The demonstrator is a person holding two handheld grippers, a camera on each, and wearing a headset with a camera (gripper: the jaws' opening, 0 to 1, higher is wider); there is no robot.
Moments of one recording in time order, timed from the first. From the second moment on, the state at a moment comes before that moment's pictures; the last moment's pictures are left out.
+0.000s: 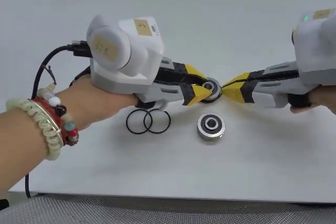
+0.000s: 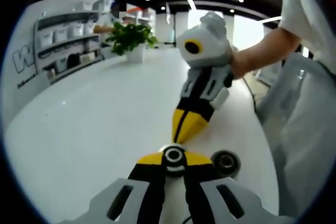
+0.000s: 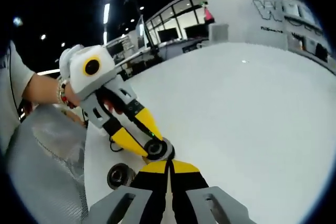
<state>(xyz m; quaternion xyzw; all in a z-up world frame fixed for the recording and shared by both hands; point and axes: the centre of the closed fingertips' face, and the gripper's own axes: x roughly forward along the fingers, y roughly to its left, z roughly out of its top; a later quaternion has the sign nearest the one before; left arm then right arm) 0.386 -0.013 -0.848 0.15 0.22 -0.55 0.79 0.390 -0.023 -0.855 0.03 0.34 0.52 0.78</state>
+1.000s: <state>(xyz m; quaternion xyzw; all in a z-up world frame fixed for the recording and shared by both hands) 0.383 -0.013 -0.848 0.15 0.22 -0.55 0.79 0.385 -0.019 -0.850 0.17 0.40 0.49 0.76</state>
